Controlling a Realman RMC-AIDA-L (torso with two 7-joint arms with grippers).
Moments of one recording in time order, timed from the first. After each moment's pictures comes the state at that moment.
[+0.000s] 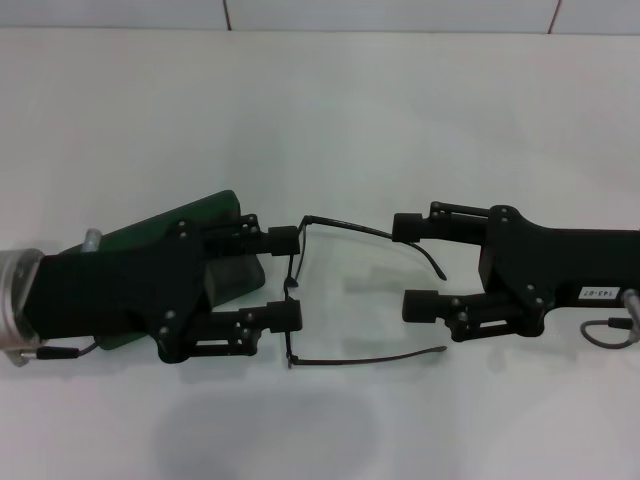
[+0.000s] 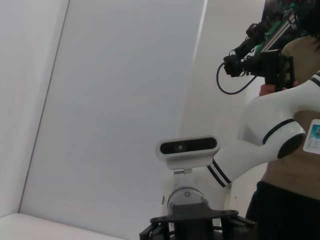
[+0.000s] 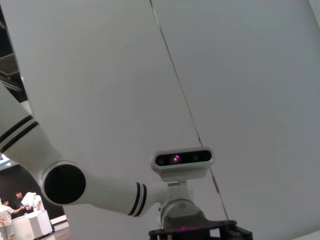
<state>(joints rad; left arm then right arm) -0.38 -1.99 0.98 0.53 1.57 1.96 -1.17 0.75 1.92 -2.16 -0.14 -0.46 -1.76 1.05</state>
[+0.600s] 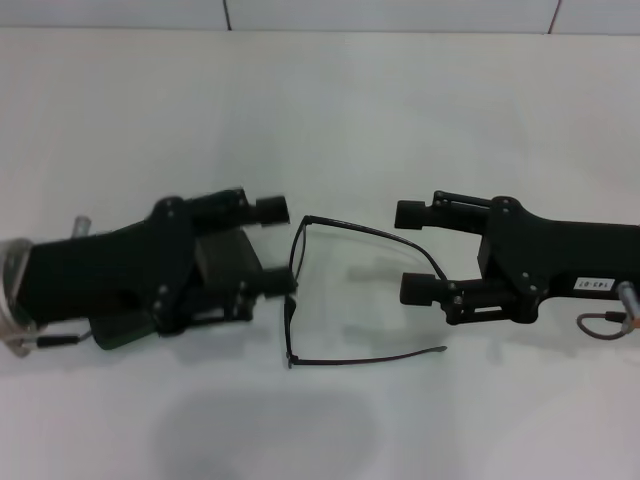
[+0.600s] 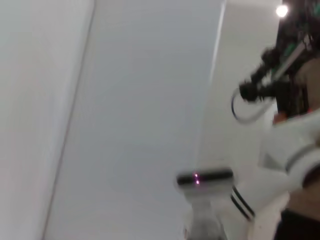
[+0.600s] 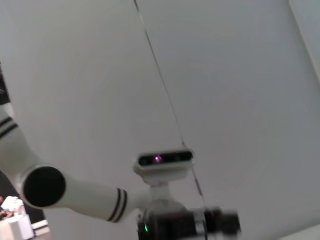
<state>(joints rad) -0.38 -2.00 0.93 0.50 1.53 1.95 -1.15 0.74 1.93 -2.13 -0.14 -0.46 -1.73 1.04</state>
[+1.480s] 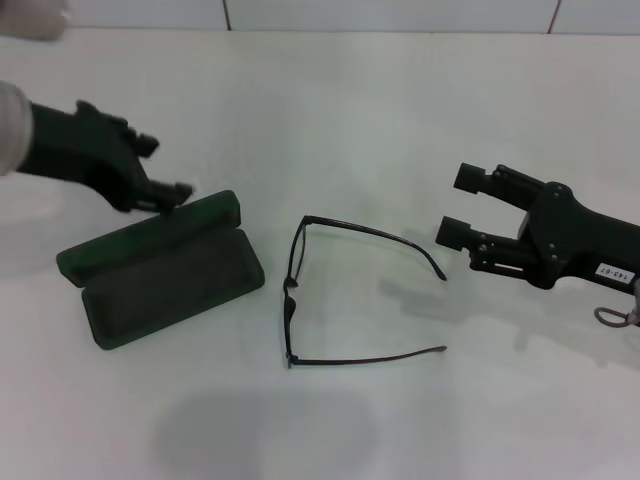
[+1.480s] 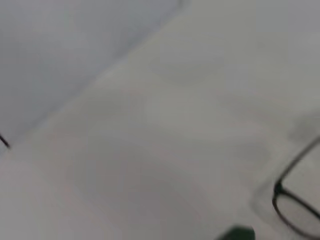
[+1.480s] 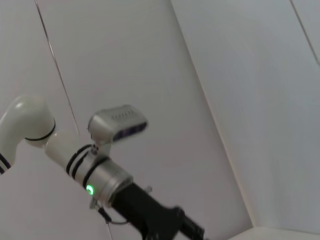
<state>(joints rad) -0.34 -2.08 1.14 1.69 2.44 1.58 -2.16 0.59 1.95 -1.95 -0.16 -0.45 -1.61 0.98</state>
